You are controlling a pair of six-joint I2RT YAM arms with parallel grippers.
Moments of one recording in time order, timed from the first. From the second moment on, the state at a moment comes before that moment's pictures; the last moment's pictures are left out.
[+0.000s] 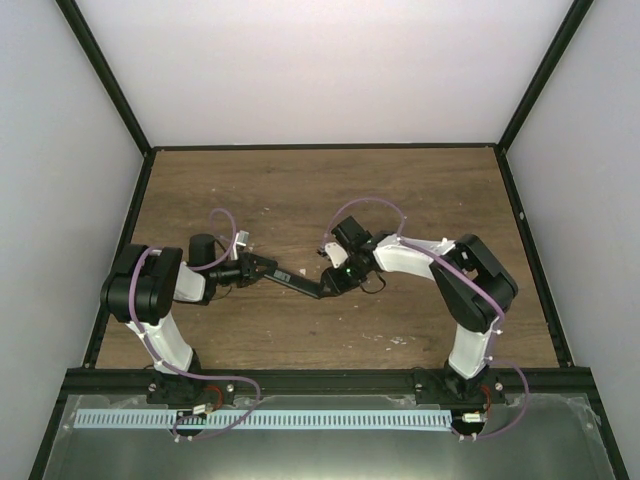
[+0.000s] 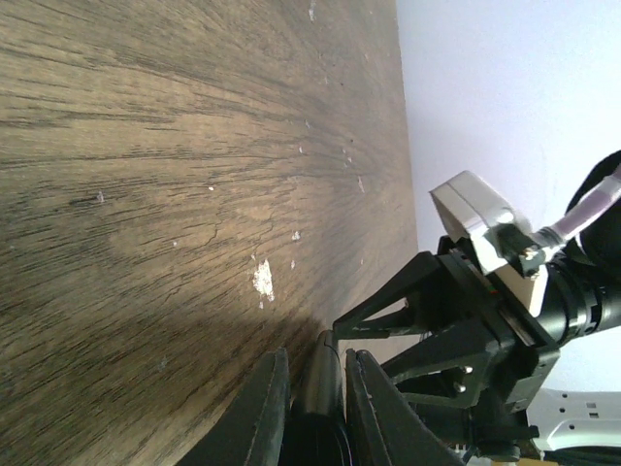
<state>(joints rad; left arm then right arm) -0.09 1.76 0.41 0.76 1.07 -0.80 0.70 1.79 1.03 -0.45 -0.44 0.17</state>
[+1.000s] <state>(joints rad) -0.09 1.76 0.41 0.77 1.07 -0.81 0.70 1.92 1.21 -0.61 -0.49 0.24</state>
